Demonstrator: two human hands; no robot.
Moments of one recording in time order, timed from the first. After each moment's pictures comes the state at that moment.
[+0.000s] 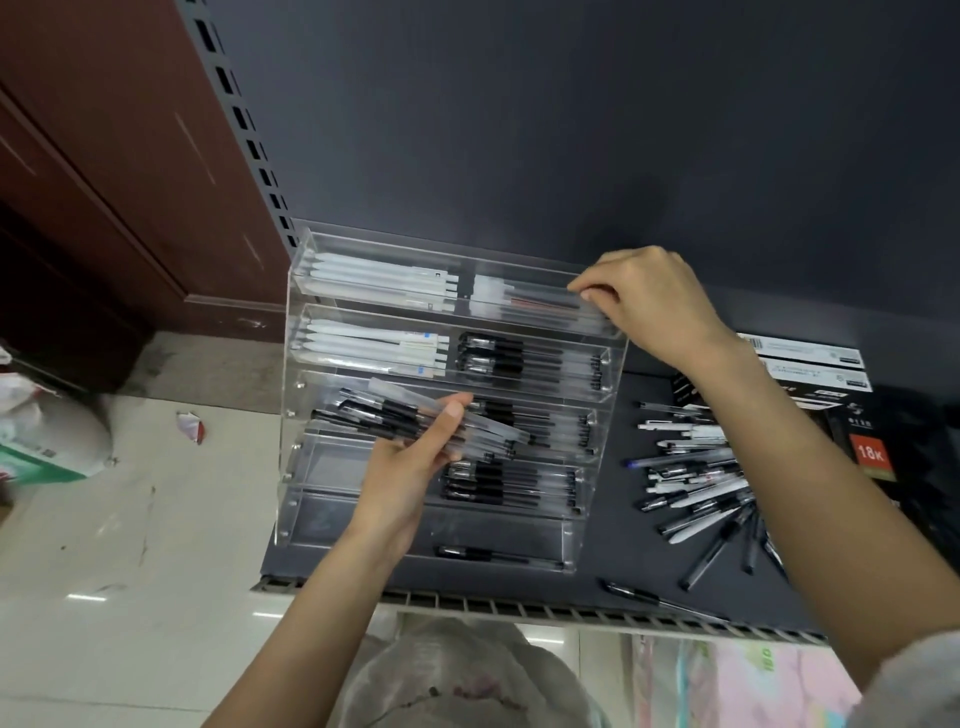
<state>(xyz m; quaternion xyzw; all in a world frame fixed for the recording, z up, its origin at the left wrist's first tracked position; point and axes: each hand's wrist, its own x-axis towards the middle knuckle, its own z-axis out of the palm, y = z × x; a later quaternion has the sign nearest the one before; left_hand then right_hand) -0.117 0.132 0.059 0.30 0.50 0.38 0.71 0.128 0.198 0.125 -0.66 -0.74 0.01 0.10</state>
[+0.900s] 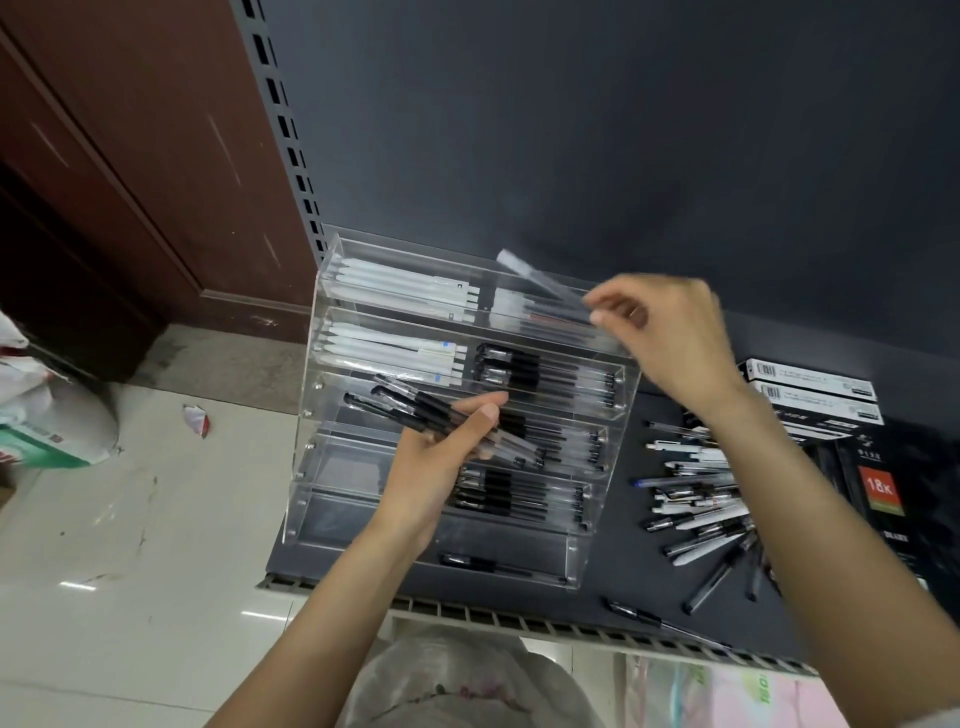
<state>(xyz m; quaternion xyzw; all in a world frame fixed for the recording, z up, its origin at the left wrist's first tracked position) -0.112 0.137 0.068 0.37 0.46 0.40 0.71 0.106 0.178 0.134 -0.68 -0.69 0.07 0.24</state>
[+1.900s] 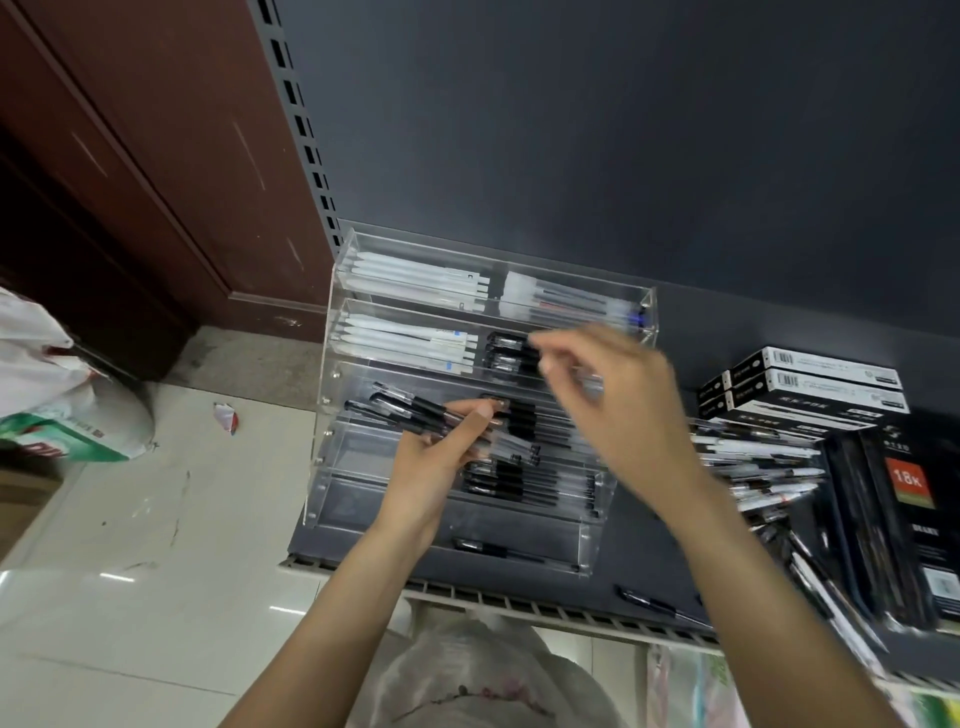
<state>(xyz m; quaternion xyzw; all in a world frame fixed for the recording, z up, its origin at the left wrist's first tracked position) -0.116 0.123 0.065 0.32 0.50 0.42 0.68 0.048 0.121 0.121 -0.61 -0.72 0.09 0.31</state>
